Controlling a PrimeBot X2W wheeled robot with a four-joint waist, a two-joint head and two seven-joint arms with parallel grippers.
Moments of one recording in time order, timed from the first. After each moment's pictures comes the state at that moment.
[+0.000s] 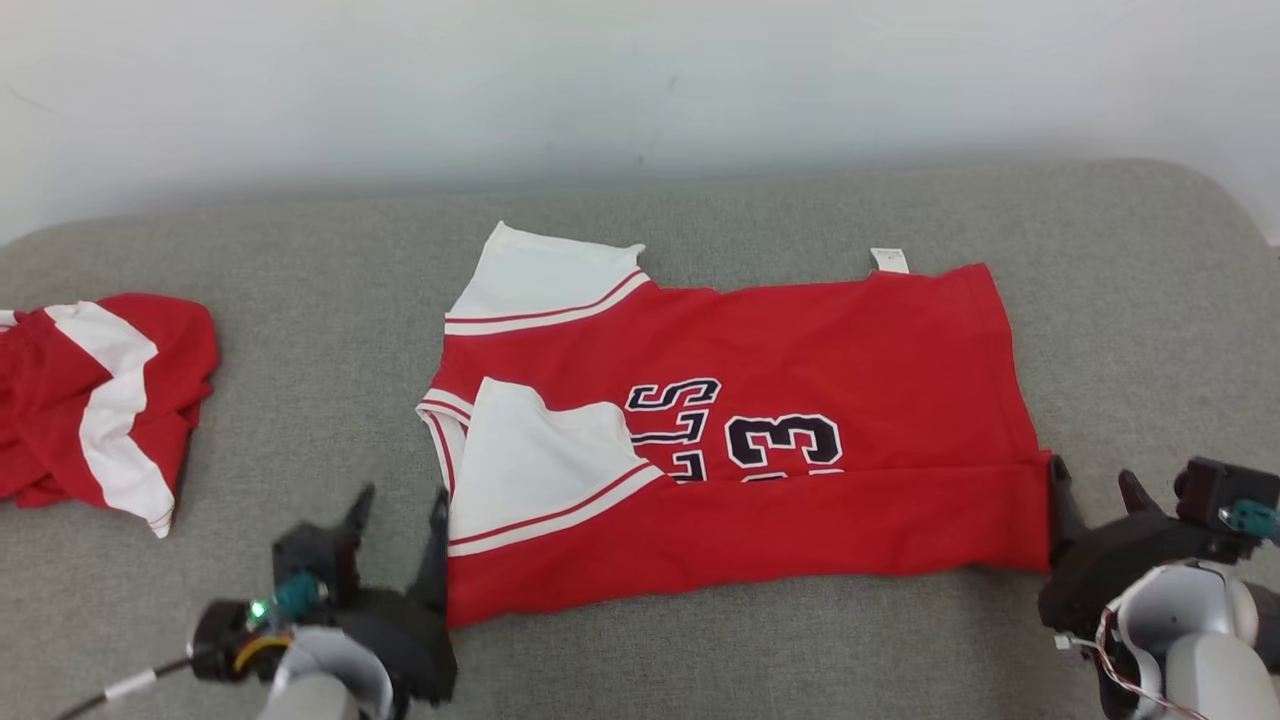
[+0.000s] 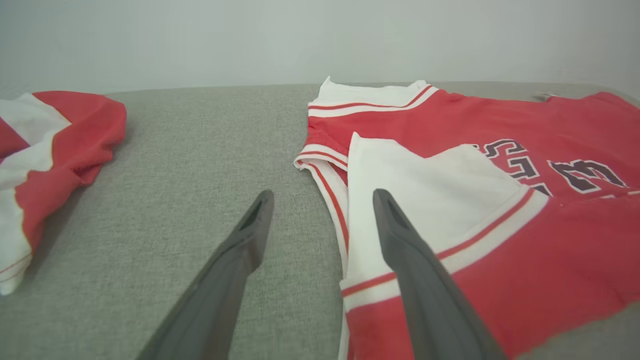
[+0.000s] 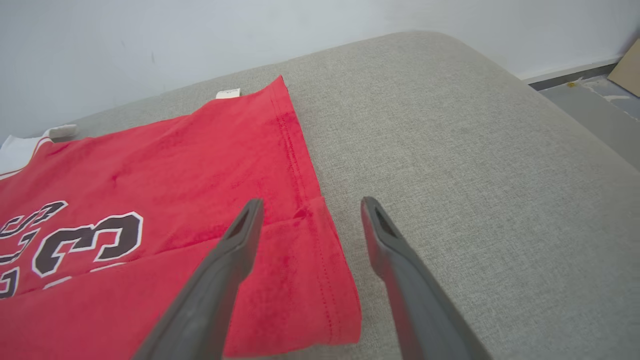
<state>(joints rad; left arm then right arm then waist) -0.44 0.28 -0.53 0.61 -0.59 0.07 -0.24 -0.25 -0.05 -0.37 0.26 0.06 0.13 0.27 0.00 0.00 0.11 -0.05</state>
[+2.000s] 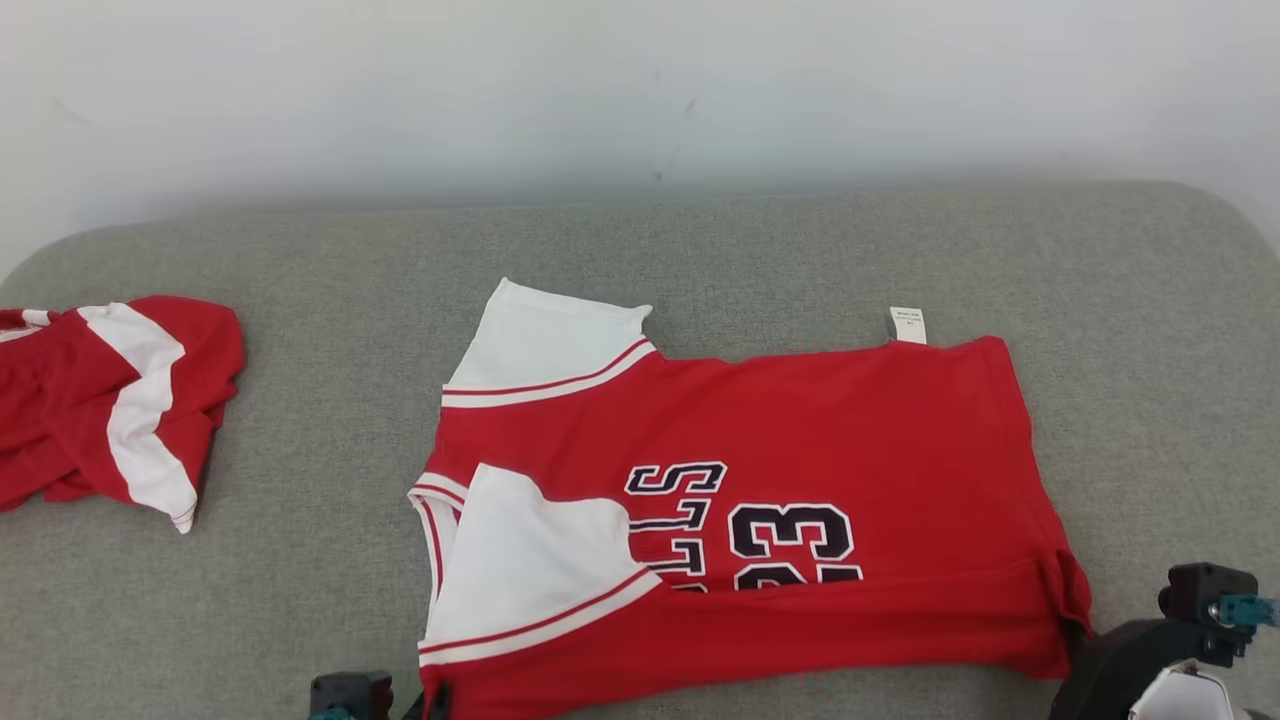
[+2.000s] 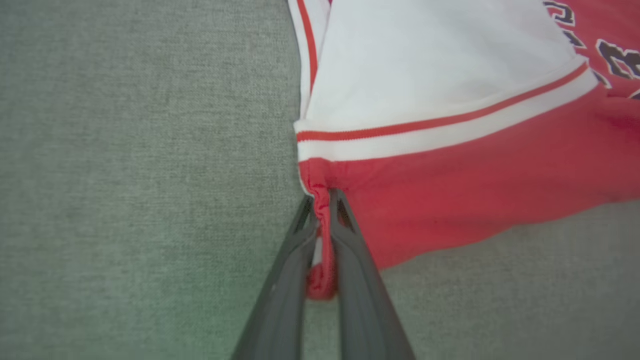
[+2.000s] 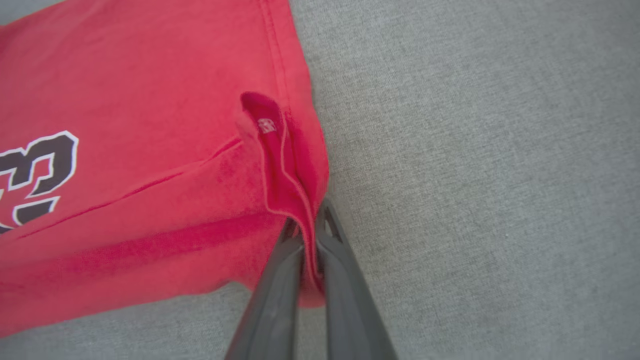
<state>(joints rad) -0.14 0.33 -0.60 0.33 -0.69 0.24 0.09 -0.03 -0.05 -0.38 0.15 0.16 0.13 0.55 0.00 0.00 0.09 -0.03</state>
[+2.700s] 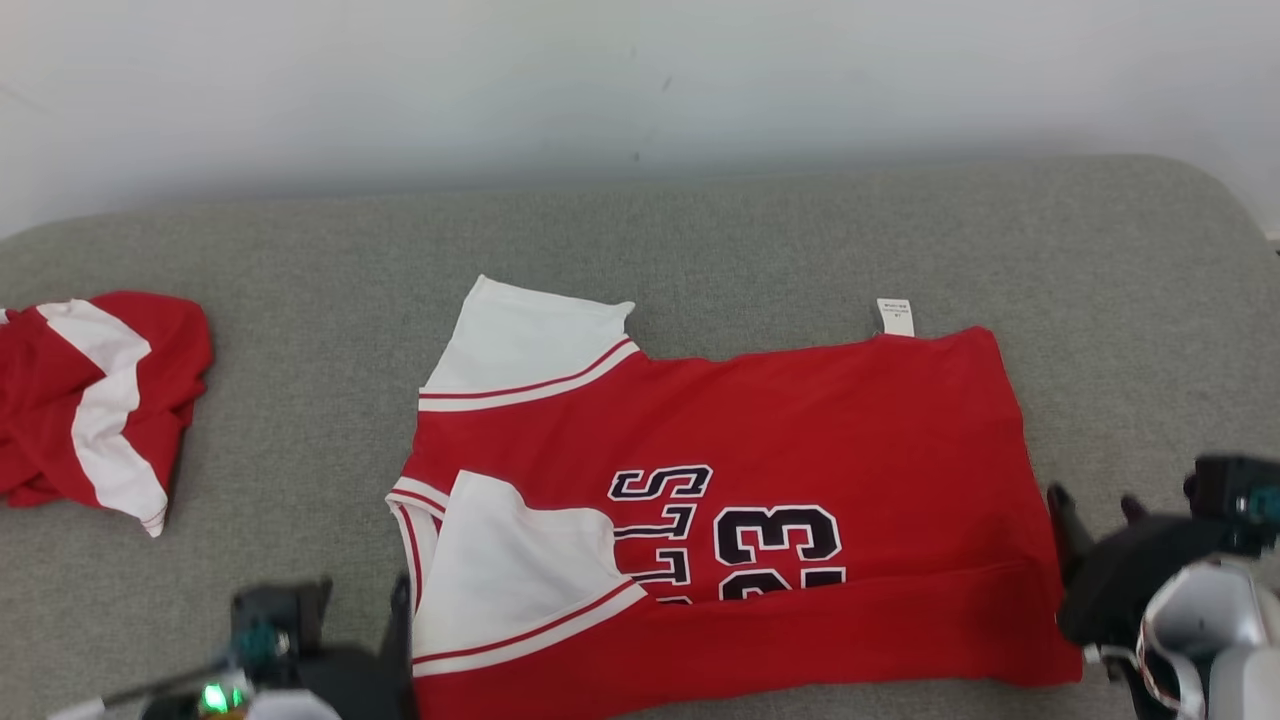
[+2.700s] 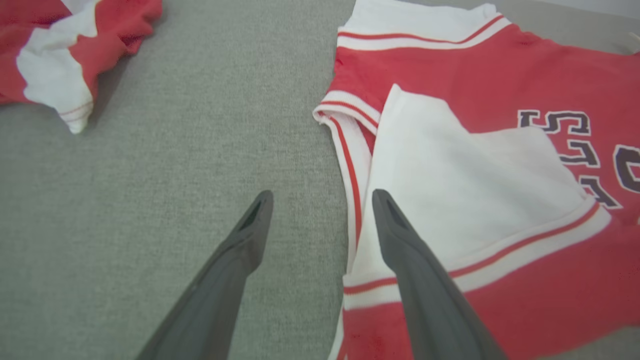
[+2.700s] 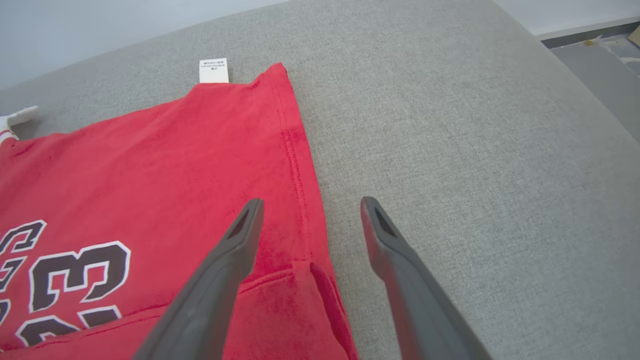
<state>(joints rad) -0.18 0.43 -0.54 0.17 -0.66 0.32 0.10 -0.13 -0.05 -0.35 0.01 0.10 0.13 0.58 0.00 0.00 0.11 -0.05</state>
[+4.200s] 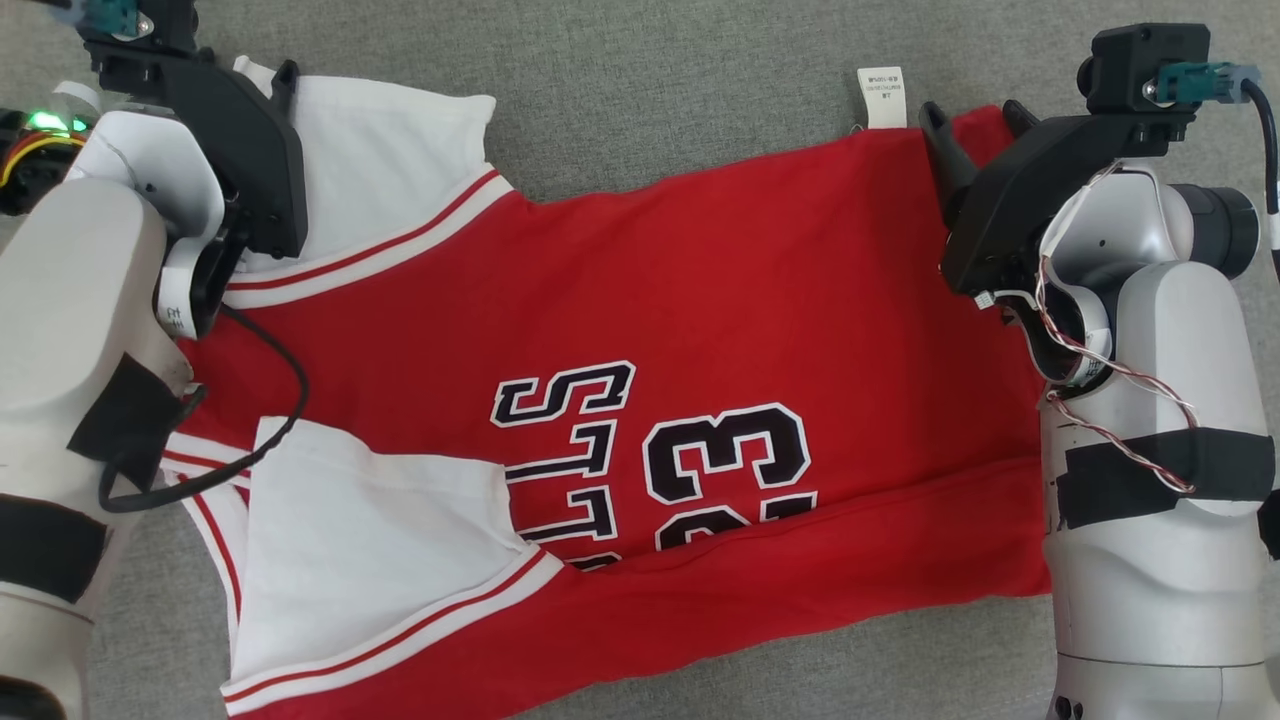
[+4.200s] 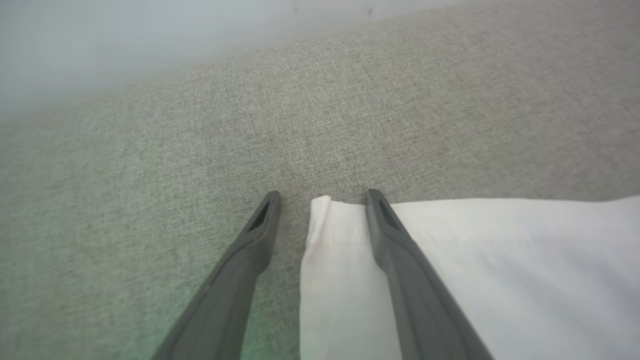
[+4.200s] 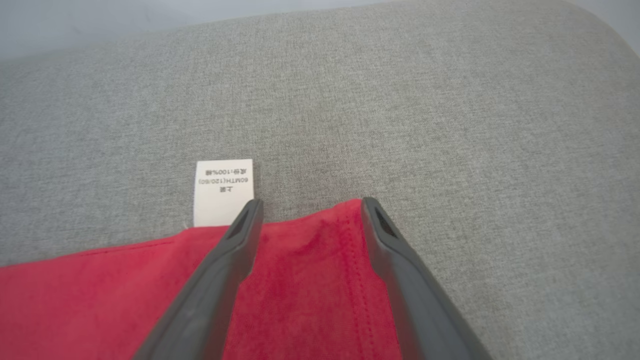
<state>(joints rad) -1.17 0.39 -0.60 0.78 -0.60 0.01 0.38 -0.81 -0.06 -0.14 0.28 0.04 0.13 0.63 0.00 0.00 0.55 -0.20</state>
